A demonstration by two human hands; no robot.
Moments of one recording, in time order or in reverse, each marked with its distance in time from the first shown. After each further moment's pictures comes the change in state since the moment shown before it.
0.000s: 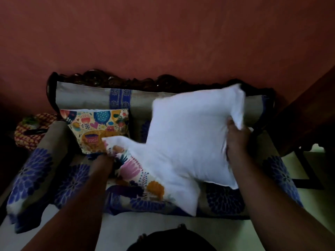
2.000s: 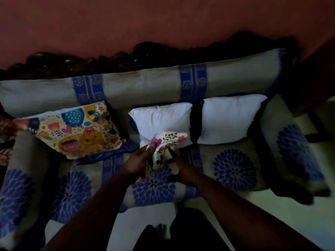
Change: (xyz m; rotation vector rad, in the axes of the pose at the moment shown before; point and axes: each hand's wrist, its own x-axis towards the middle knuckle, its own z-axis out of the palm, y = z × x) left_hand 0.032 0.154 0.072 -0.632 -0.650 0.092; right_hand -0.066 0.208 0.107 -0.478 -1.210 0.096
